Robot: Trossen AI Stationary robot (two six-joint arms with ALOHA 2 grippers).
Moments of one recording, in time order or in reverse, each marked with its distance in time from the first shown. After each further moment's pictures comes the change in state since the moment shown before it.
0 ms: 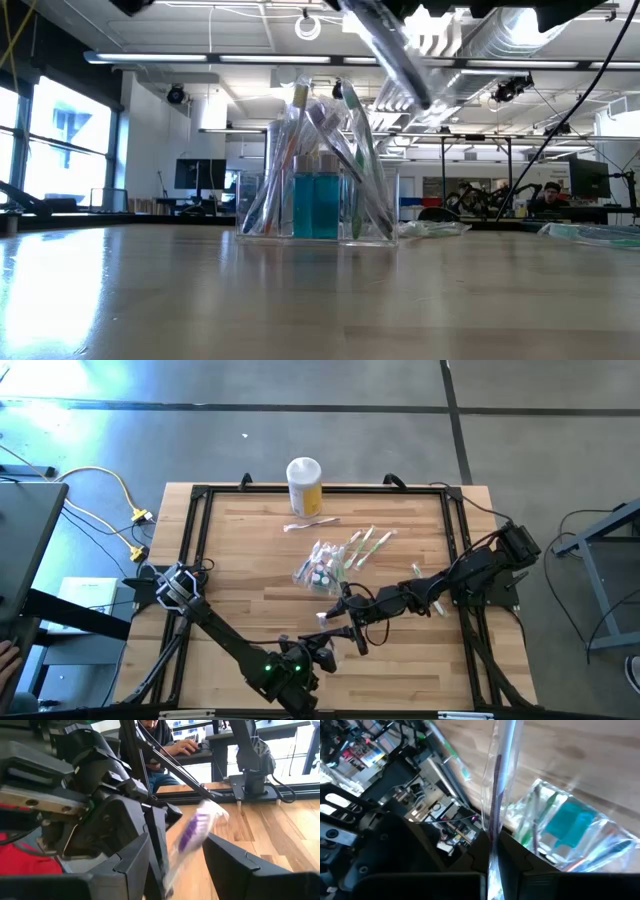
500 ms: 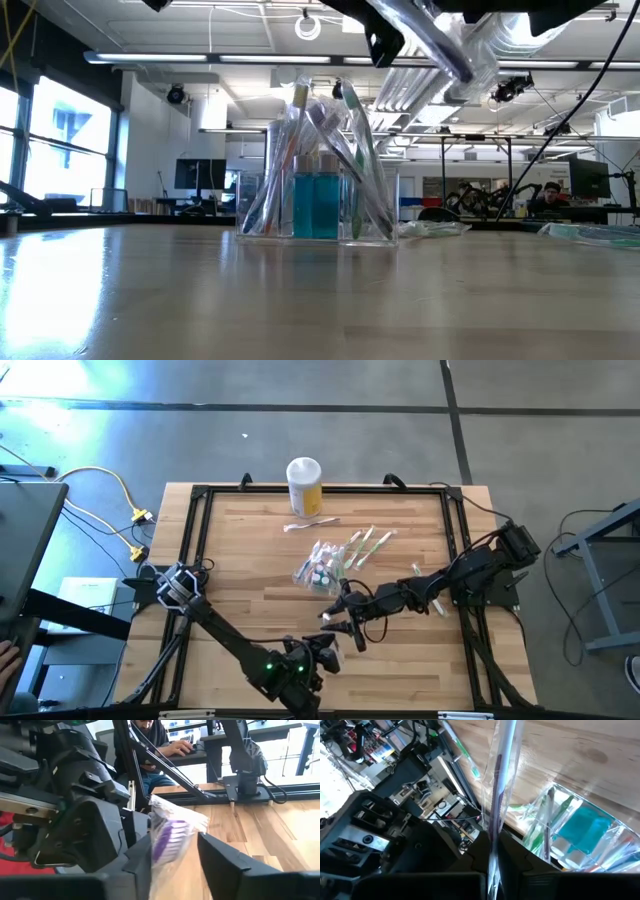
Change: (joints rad) left arm 0.006 0.000 0.000 0.103 -0.018 0.065; right arm -0.019 0.000 0.000 0.000 0.001 -0.007
